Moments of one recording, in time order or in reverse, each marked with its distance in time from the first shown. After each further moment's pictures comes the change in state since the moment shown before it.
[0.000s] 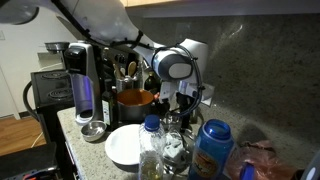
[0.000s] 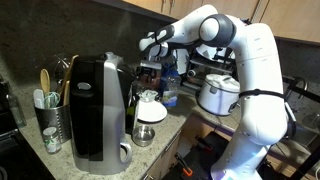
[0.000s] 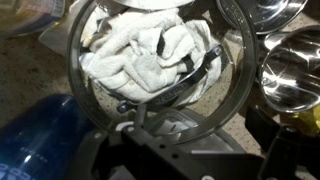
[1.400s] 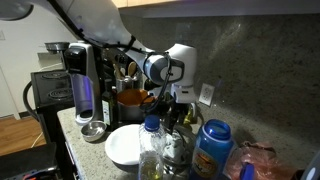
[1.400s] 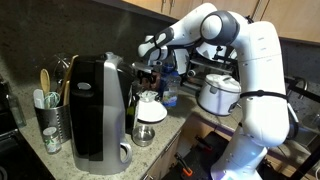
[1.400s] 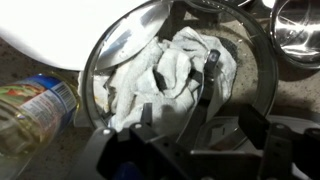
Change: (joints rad) arm 0.080 -0.033 -0.056 -0.103 -0.057 0.050 0.665
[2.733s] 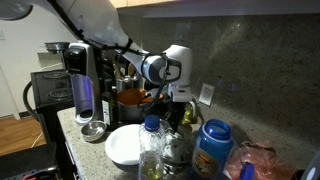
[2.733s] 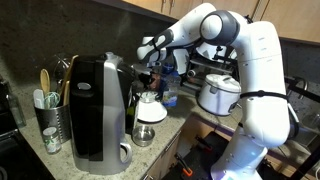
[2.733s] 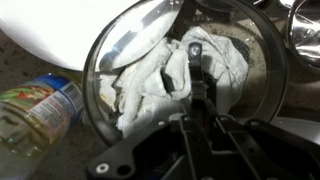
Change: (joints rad) arm 0.024 -0.001 -0.003 -0.014 -0.080 -0.008 0.070
